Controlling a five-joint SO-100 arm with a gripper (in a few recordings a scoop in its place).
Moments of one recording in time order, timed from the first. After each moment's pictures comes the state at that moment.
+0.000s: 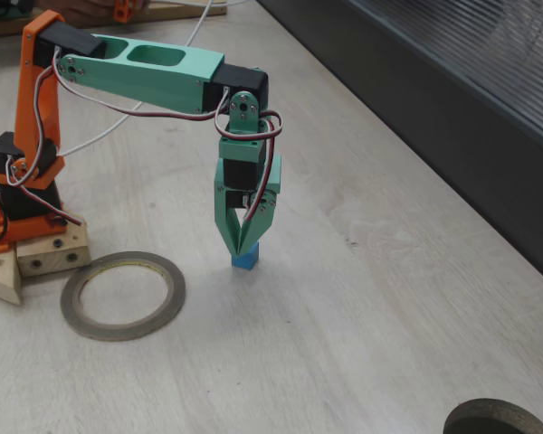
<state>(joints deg) 25.4 73.7 80.7 85.5 82.7</state>
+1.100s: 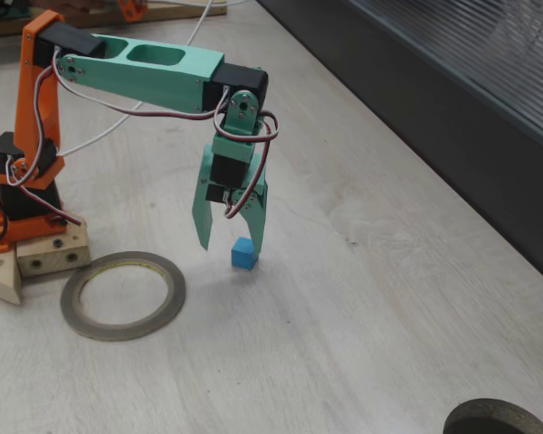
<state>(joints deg) 25.4 73.7 80.5 97.2 82.7</state>
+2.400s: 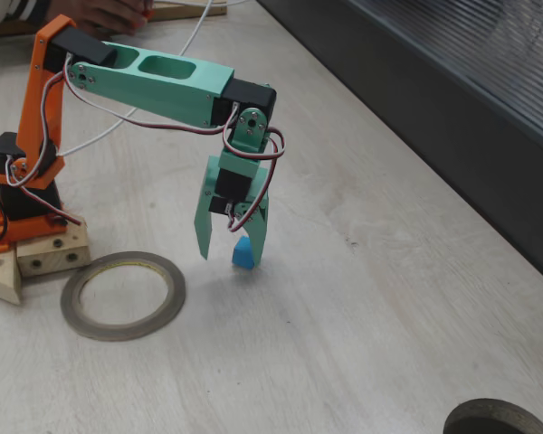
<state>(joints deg) 25.4 68.0 79.5 97.0 82.4</state>
